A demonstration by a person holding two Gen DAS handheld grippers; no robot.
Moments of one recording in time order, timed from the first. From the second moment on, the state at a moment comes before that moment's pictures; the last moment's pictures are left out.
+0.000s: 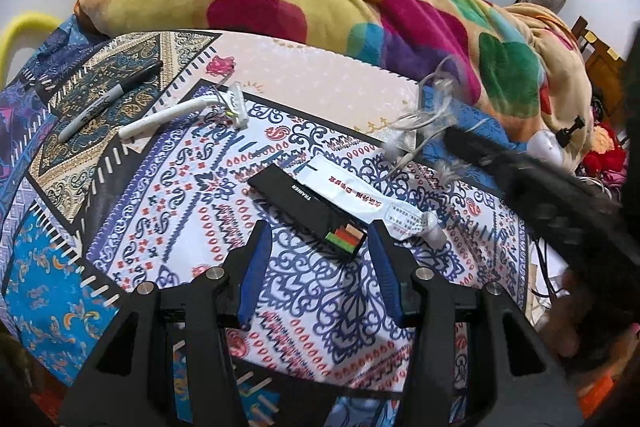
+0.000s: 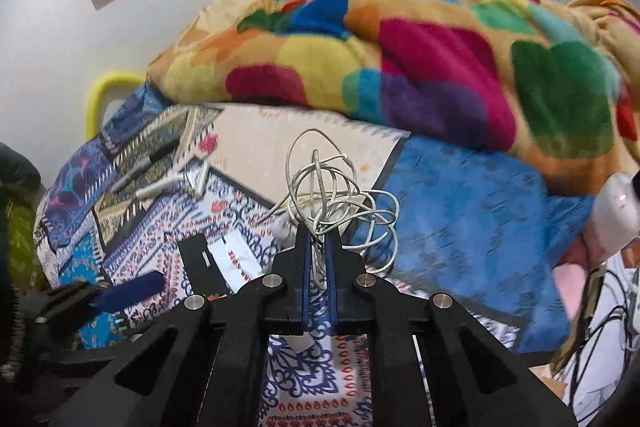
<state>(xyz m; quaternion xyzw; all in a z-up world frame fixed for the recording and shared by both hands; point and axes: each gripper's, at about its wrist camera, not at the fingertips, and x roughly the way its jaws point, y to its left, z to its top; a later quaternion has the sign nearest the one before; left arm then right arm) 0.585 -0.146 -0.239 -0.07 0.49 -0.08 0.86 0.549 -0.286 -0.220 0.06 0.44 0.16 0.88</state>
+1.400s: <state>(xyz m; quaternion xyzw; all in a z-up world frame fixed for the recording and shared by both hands) 0.488 -0.105 -0.171 -0.03 0.43 -0.05 0.90 0.470 -0.243 -0.154 0.00 0.40 0.20 0.90</state>
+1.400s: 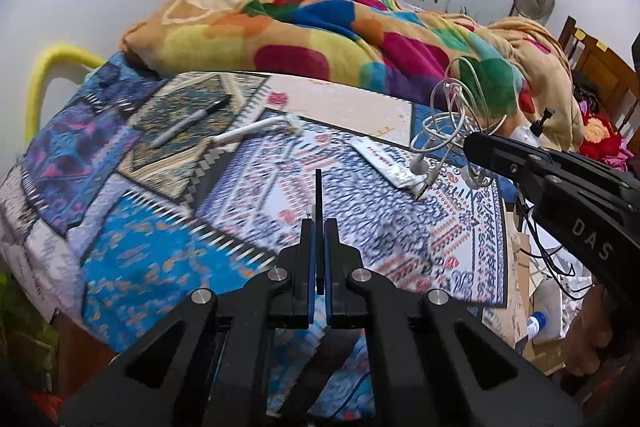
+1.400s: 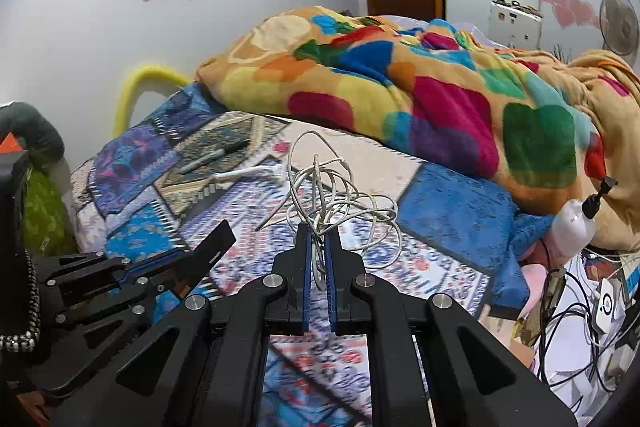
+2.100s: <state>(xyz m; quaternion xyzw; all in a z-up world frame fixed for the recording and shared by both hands) 0.345 0.069 -0.131 -0.08 0.39 0.06 0.92 0.376 -0.087 -0.115 -0.06 0.37 0.32 0.87</state>
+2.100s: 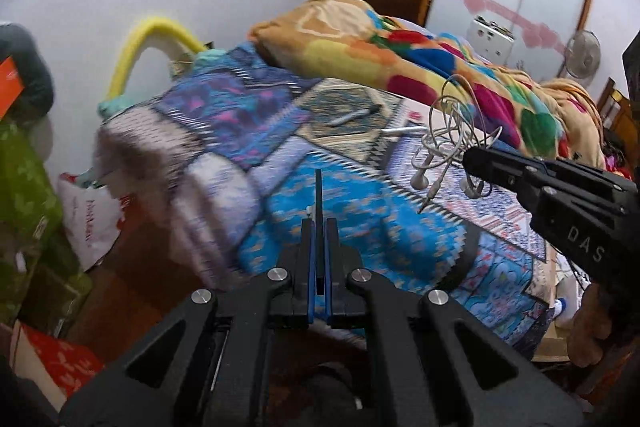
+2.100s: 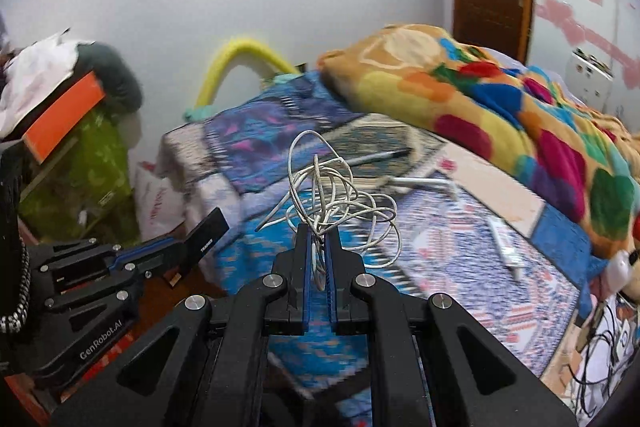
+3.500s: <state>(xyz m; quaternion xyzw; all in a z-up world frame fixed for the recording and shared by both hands) 0.234 0.266 -0.336 -0.24 0.53 0.18 0.80 0.294 0.181 -0.303 -0.21 0.59 0.43 0.65</state>
